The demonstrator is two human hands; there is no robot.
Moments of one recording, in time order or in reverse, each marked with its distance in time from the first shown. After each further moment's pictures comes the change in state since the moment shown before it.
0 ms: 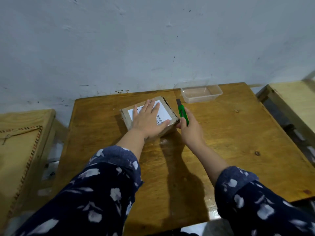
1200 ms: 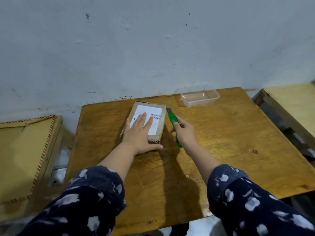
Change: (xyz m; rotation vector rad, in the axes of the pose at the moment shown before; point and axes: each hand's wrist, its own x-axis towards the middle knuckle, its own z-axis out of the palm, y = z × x) left_hand -0.057 -0.028 -0.011 0.130 -0.102 0.012; right_hand -0.024 -0.027 0.011 0.314 -0.107 0.166
